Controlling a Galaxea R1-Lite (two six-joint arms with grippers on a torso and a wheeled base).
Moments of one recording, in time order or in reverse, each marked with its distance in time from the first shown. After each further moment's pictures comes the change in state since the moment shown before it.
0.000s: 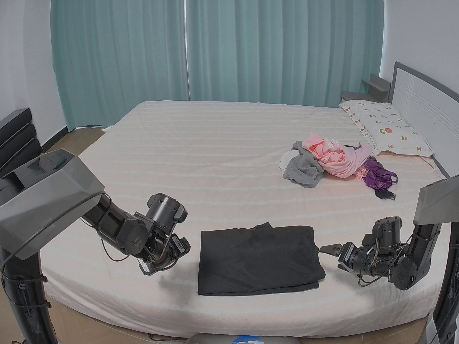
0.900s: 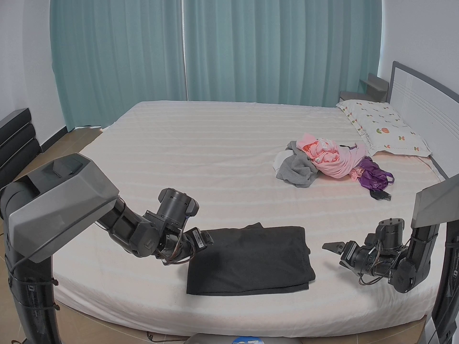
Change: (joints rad) left arm -0.032 0.056 -0.056 -0.165 -0.119 0.169; right arm -0.022 0.048 0.030 -0.140 -0.001 0.007
